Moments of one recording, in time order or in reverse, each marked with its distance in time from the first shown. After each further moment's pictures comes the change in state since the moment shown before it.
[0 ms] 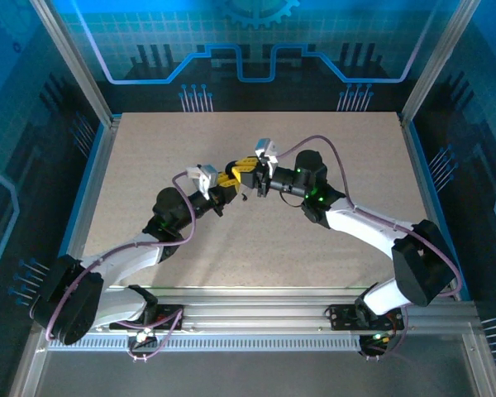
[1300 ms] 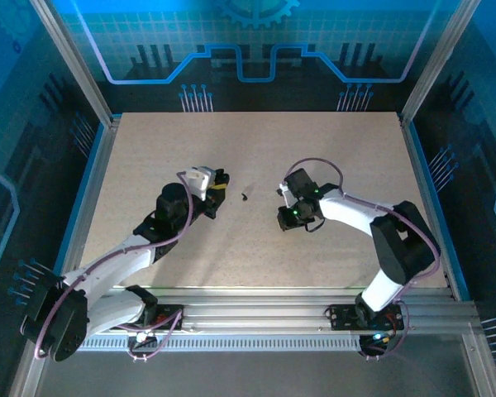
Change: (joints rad) left arm 0.001 -0.114 0.064 -0.525 -0.256 0.037; right arm -0.089 0.183 0.044 -1.070 0.367 0.171
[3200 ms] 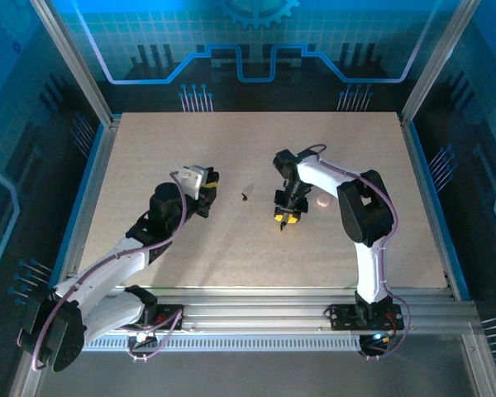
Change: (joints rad) left arm 0.043 -0.069 0.006 -0.096 -0.052 0.041; right arm -0.056 0.404 0.525 -0.546 -0.051 0.403
